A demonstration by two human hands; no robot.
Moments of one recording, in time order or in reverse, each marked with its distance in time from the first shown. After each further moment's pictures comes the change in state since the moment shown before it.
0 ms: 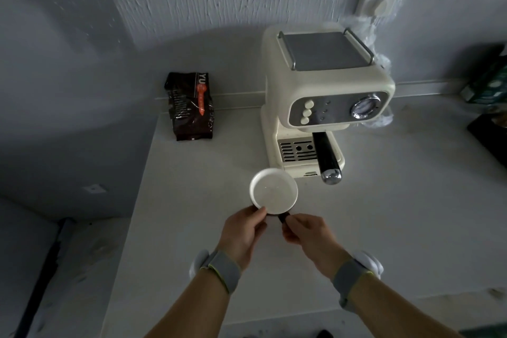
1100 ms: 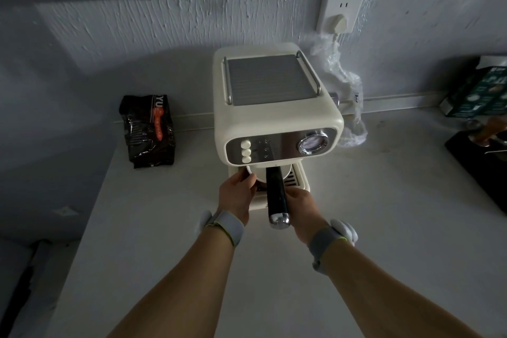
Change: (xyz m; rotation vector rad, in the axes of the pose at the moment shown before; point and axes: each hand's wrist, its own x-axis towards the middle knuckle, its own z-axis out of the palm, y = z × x) left_hand 0.090 0.053 0.143 0.118 0.066 0.264; right_hand 0.100 -0.081 -0.078 -0.096 0.123 -0.066
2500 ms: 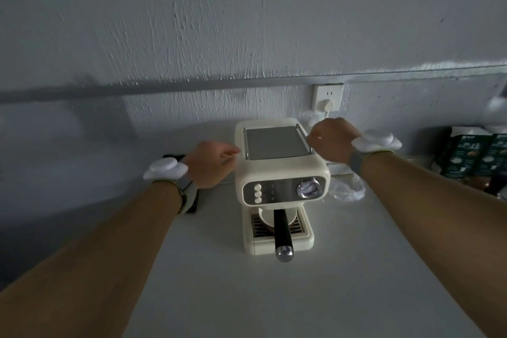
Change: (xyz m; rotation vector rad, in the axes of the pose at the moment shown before) left_hand -0.070 0.214 -0.041 1.342 -0.121 0.919; right_hand -0.027 -0.248 -0.080 -1.326 0.243 -0.698
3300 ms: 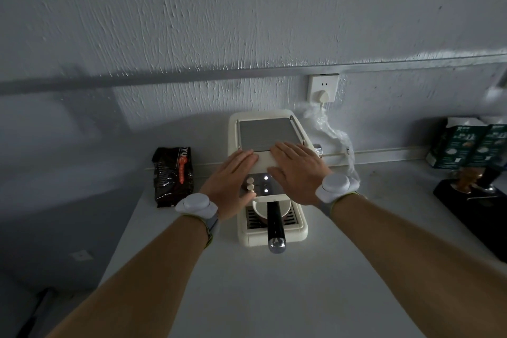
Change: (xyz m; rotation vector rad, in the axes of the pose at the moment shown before) left_hand -0.028 0.010 0.080 0.207 -0.005 0.194; right_hand -0.048 -0.032 0.081 0.022 0.116 -0.304
